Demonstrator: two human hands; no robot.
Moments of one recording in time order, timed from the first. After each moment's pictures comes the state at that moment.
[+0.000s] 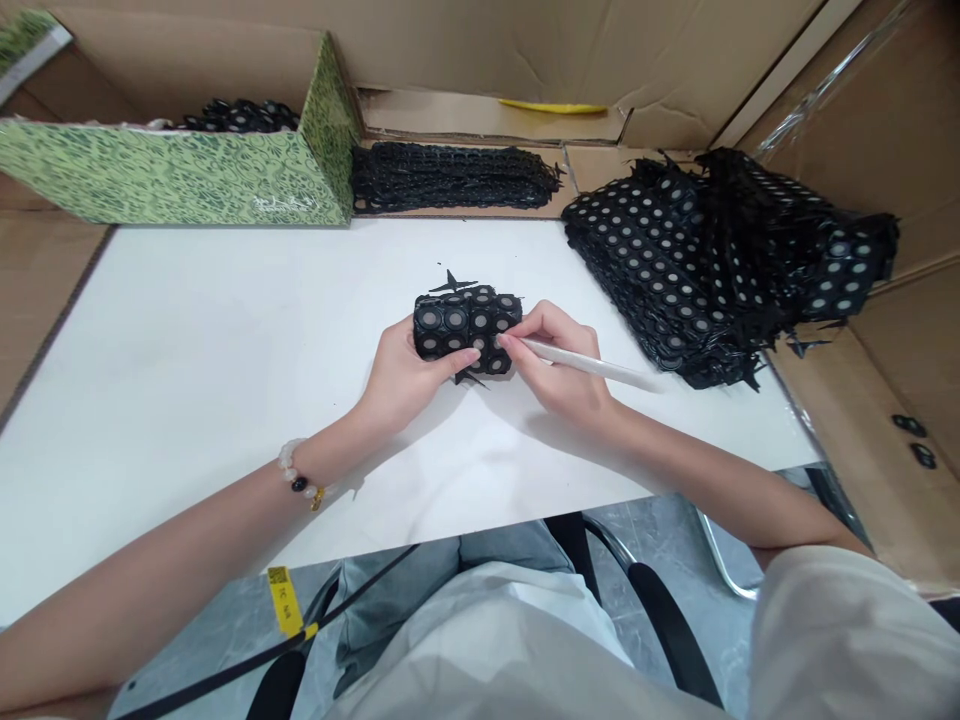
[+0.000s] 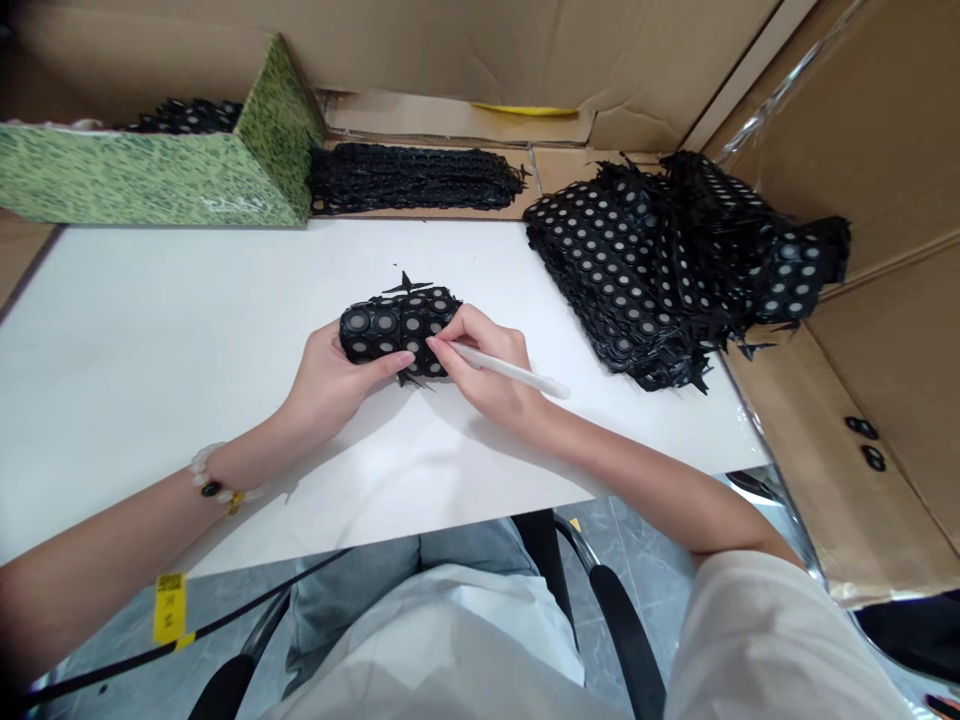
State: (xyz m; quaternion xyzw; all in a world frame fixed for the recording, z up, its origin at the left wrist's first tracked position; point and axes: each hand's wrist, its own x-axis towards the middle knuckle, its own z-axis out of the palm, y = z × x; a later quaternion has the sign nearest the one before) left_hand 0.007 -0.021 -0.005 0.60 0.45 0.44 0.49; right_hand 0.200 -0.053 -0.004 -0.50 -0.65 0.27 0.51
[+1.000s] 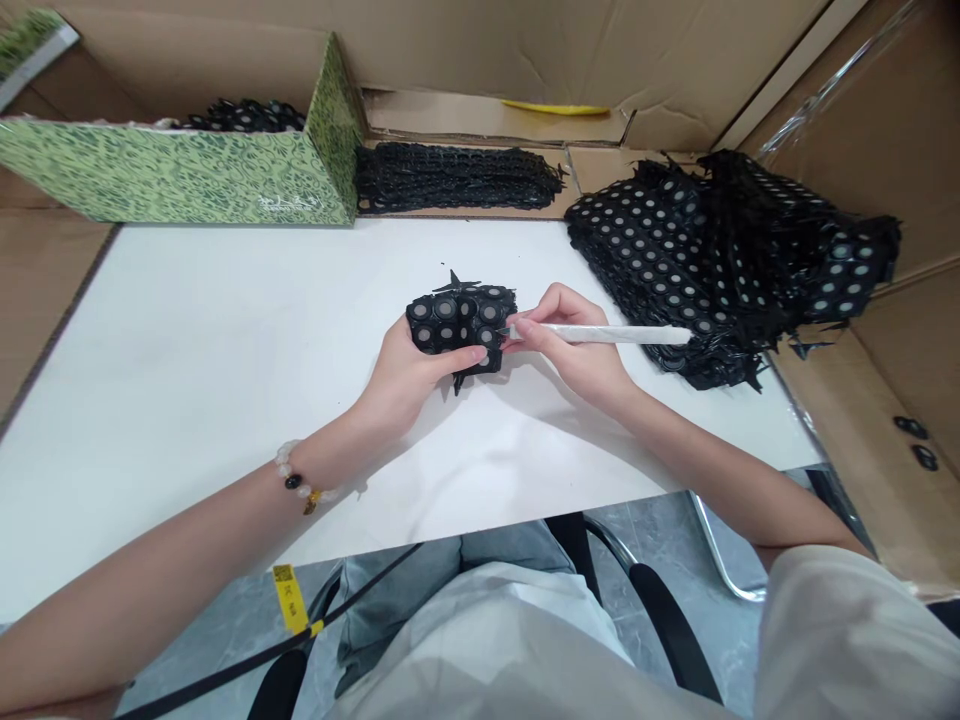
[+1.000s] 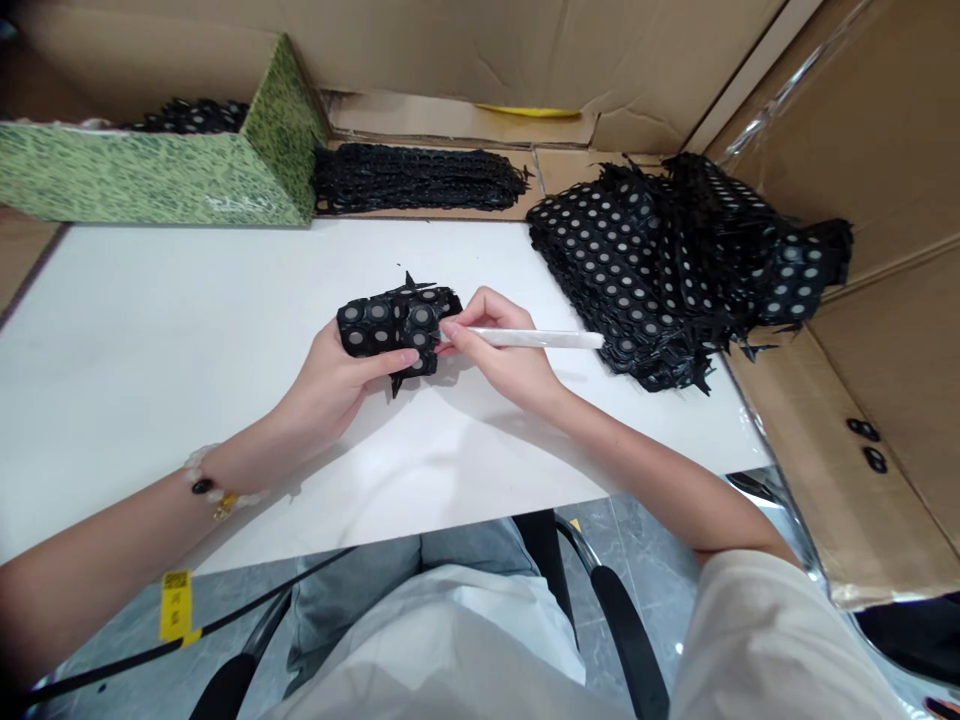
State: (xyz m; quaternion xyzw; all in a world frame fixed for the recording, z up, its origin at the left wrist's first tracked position) left_hand 0.015 -0.024 0.002 0.46 0.43 0.46 0.63; right_hand 0.211 -0.041 0.005 -0.44 -0.55 0.48 0.52
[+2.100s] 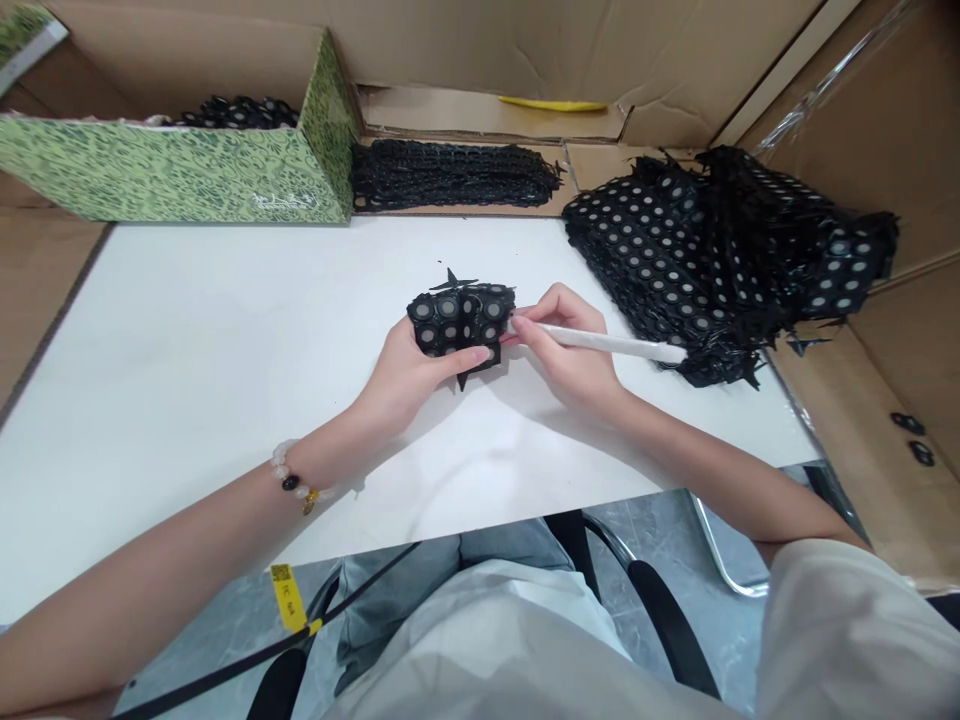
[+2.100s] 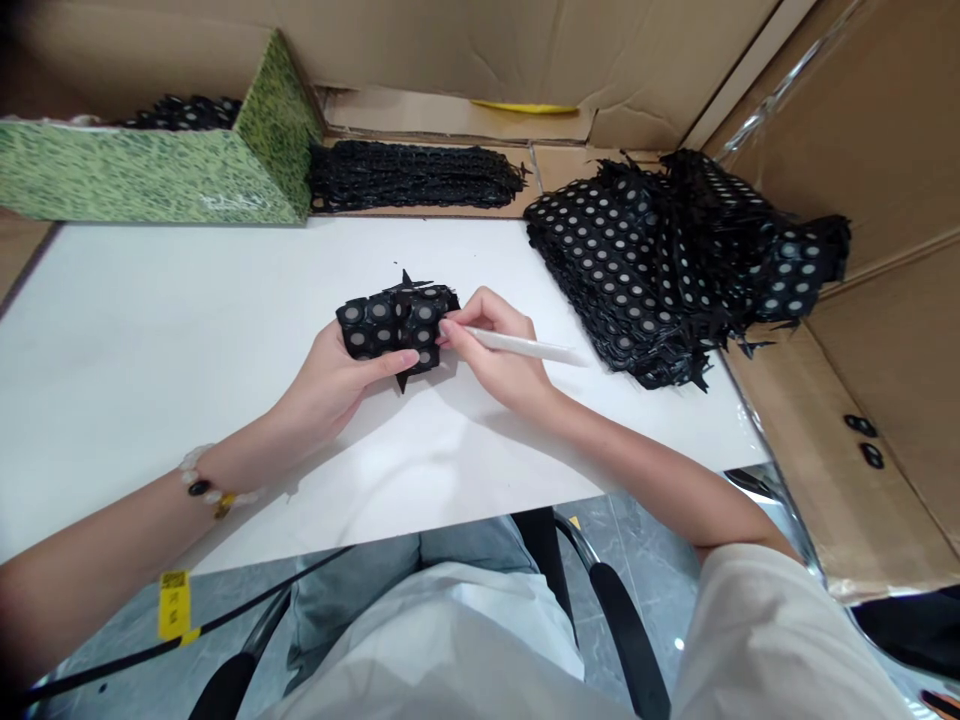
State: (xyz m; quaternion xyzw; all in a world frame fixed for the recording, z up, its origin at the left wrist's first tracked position) left_hand 0.013 -0.023 0.000 0.50 0.40 0.43 0.64; right_hand 0.207 -0.044 -0.002 -0.47 -0.58 0.39 0.54
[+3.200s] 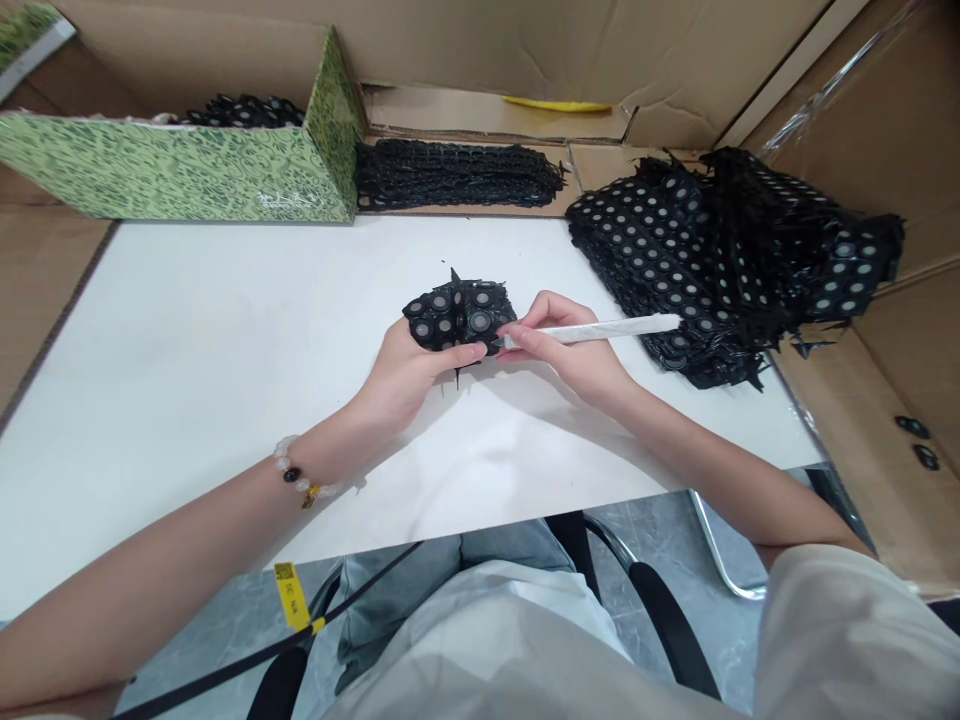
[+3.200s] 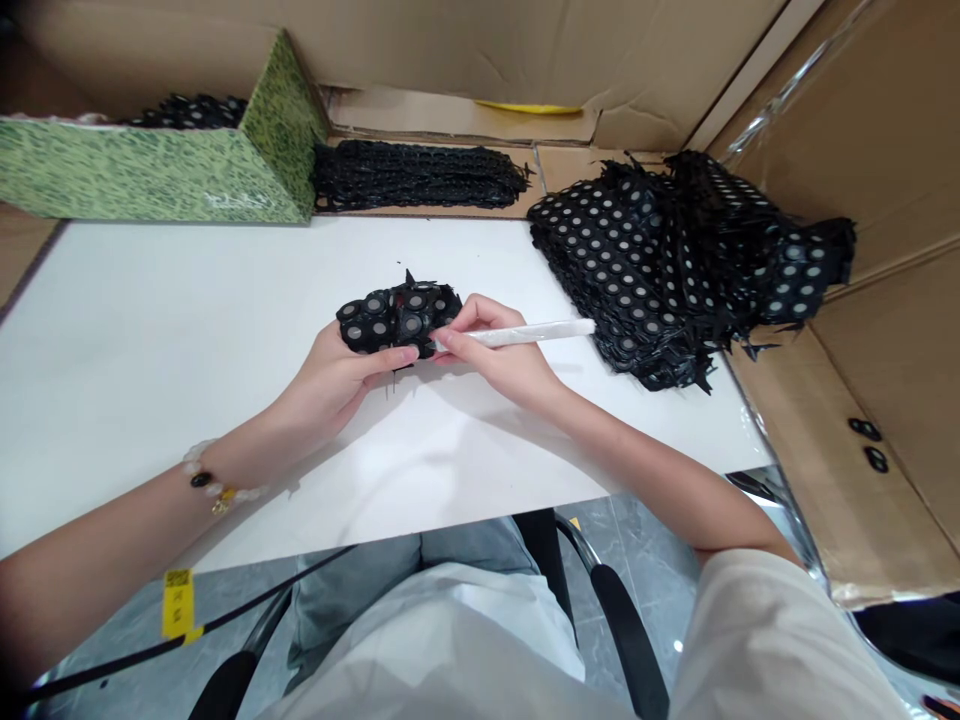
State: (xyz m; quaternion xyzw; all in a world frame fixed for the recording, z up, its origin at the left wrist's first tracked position) left_hand 0.014 -0.025 0.007 0.45 0.42 0.42 0.66; right_hand 0.210 -0.041 0.005 -0.45 -0.52 0.54 0.48
